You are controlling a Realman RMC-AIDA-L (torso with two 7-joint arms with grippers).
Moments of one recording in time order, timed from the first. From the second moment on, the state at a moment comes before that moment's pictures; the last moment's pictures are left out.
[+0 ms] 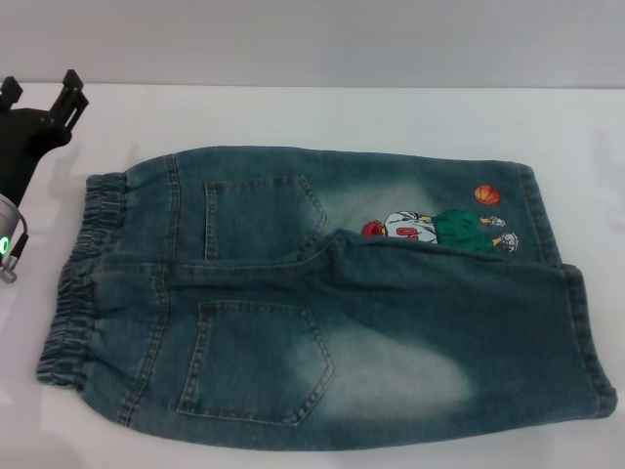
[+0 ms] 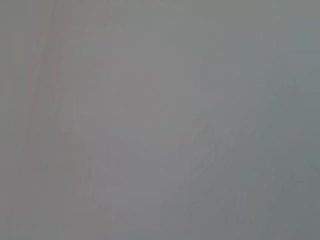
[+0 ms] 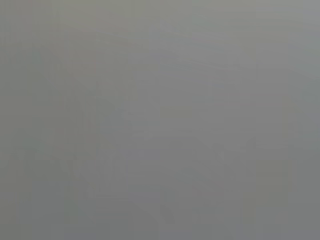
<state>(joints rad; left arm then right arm) -0.59 -2.07 0.36 -0.02 1.01 1.13 -0.42 0.45 2.08 -1.75 -0.25 0.45 -1.52 0.34</state>
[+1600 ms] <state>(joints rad) -0.55 -2.07 0.45 -0.04 1.01 1.20 -0.43 0.37 2.09 -1.70 -0.25 0.45 -1.89 0.52</state>
